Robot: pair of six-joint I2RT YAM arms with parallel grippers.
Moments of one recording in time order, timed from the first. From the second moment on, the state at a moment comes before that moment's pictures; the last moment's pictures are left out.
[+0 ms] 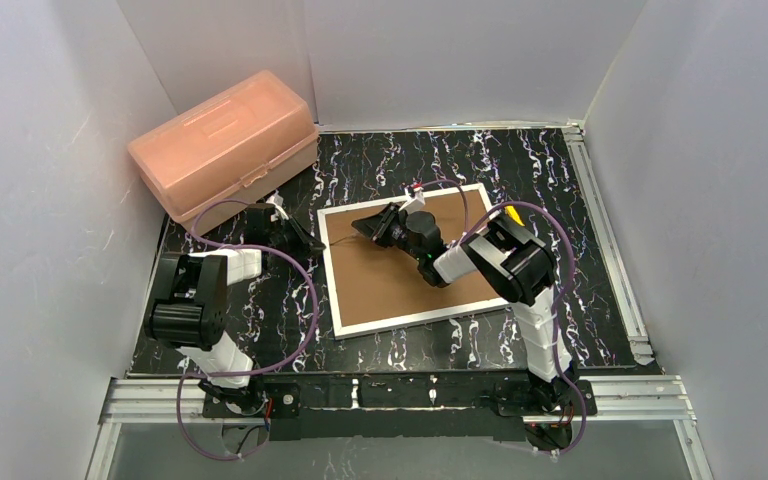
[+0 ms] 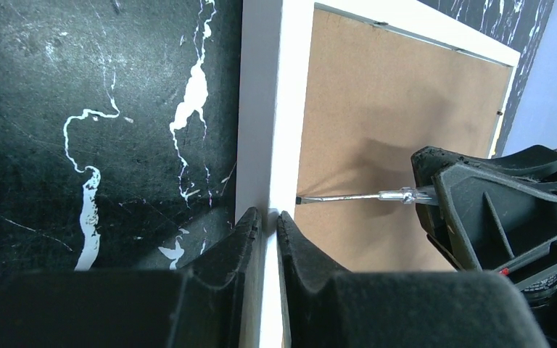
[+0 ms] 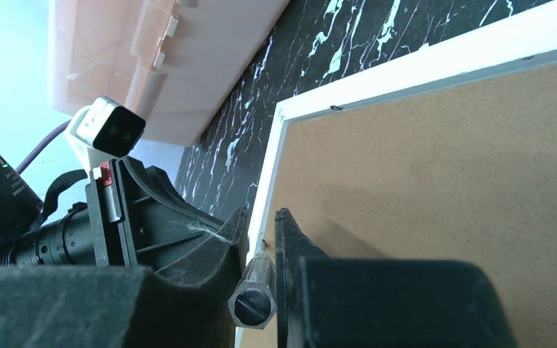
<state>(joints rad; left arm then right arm) -0.11 1.62 0.68 0.18 0.41 -0.73 0.74 2.17 0.99 1.07 -0.11 1.01</state>
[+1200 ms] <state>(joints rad) -0.11 1.63 0.68 0.20 0.39 -0.75 0.90 2.06 1.12 0.78 0.19 0.65</state>
